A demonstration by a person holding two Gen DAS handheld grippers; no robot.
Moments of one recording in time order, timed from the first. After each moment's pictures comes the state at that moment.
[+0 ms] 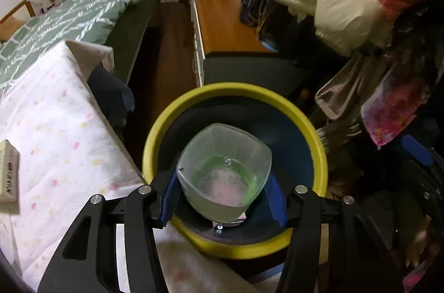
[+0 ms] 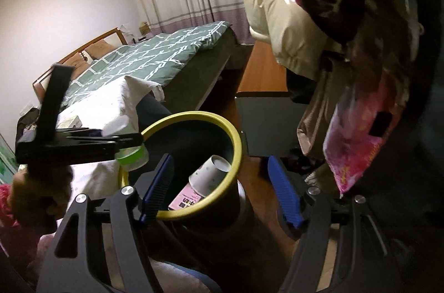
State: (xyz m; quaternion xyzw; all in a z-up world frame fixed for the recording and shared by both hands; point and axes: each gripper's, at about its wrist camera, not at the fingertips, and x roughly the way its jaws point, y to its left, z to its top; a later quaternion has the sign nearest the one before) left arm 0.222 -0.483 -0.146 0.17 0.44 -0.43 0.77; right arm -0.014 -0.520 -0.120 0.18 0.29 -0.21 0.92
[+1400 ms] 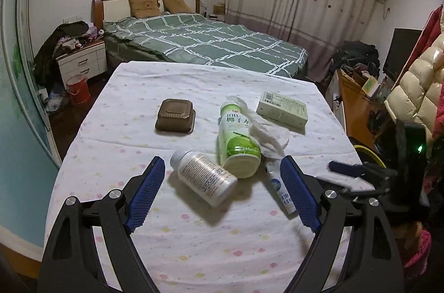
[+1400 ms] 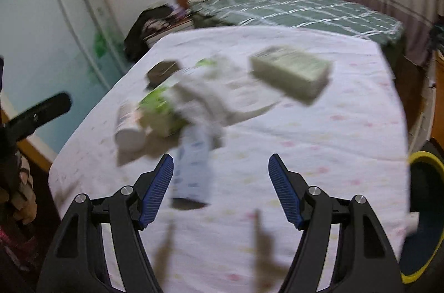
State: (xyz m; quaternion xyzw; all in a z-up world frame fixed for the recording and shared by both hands) left arm 0.165 -0.021 -0.062 -0.05 0.34 -0.12 0.93; right arm 0.188 -0.197 -0.123 0.03 0.41 0.19 0.89
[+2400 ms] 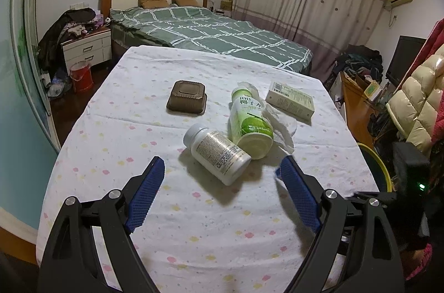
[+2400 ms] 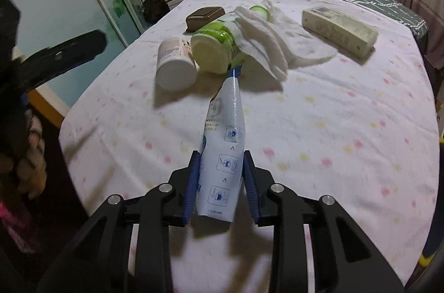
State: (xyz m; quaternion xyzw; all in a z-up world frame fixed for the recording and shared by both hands) left arm 0.149 -0.010 -0.082 -0.07 0.35 -0.11 0.93; right arm 0.150 -0.160 -0.148 0.00 0.47 0.23 0.85
